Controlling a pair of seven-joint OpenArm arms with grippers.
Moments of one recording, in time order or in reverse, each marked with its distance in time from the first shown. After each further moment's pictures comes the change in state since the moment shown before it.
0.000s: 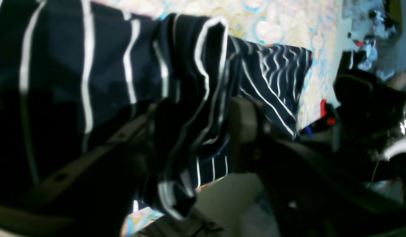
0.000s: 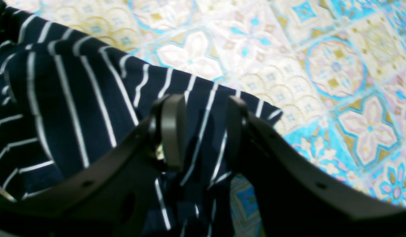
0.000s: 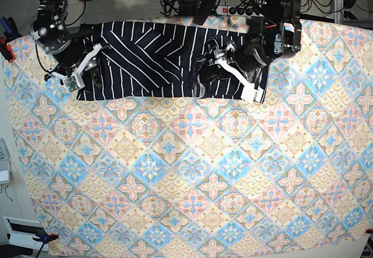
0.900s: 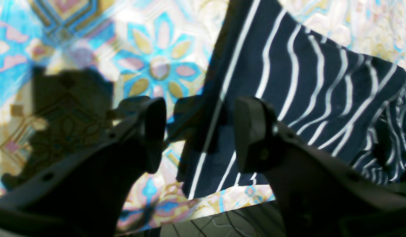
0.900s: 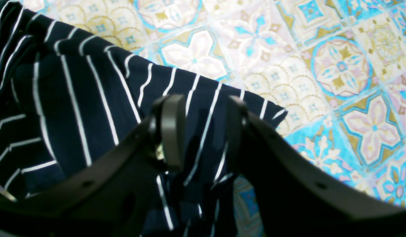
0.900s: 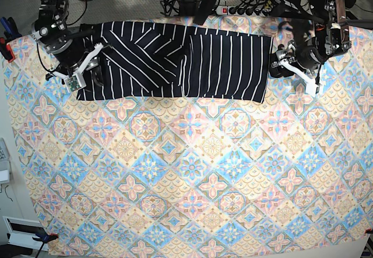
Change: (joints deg) left arm 2.4 -12.7 -14.9 -8.9 0.1 0.0 0.0; right arm -0.1 -0.3 -0.3 0.0 0.0 0.0 -0.2
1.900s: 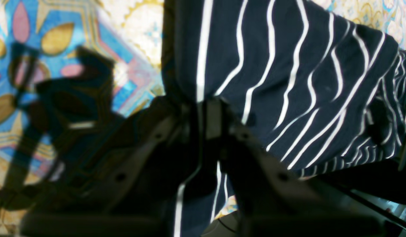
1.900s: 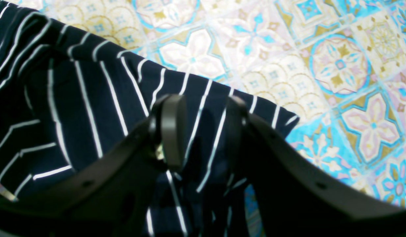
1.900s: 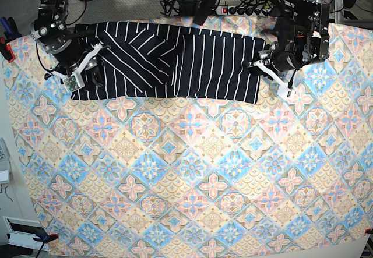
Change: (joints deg) left arm -5.2 1.3 11.4 -6.3 0.2 0.0 -0.9; right arm 0.0 -0.2 0.4 0.0 0.2 0.0 0.0
